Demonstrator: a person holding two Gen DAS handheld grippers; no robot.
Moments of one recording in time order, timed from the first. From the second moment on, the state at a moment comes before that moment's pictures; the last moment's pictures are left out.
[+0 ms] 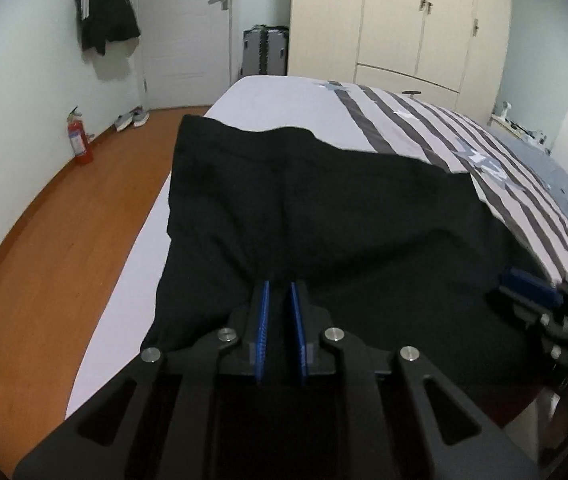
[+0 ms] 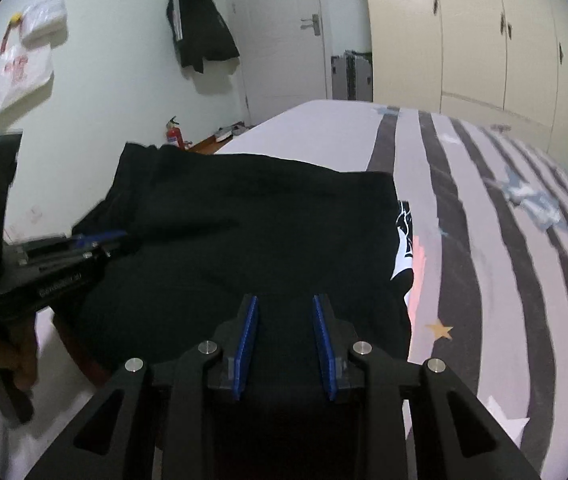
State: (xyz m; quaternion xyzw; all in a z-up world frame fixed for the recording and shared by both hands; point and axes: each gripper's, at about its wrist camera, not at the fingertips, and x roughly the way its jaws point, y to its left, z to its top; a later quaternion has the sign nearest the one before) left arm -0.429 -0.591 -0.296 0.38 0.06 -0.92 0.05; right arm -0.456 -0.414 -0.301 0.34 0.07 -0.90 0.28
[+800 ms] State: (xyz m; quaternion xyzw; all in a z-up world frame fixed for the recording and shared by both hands) left arm -0.421 -0.570 -0.253 0.33 0.08 -0.94 0.01; right arm -0.451 -0.415 -0.275 0.34 0.01 -0.89 0.29
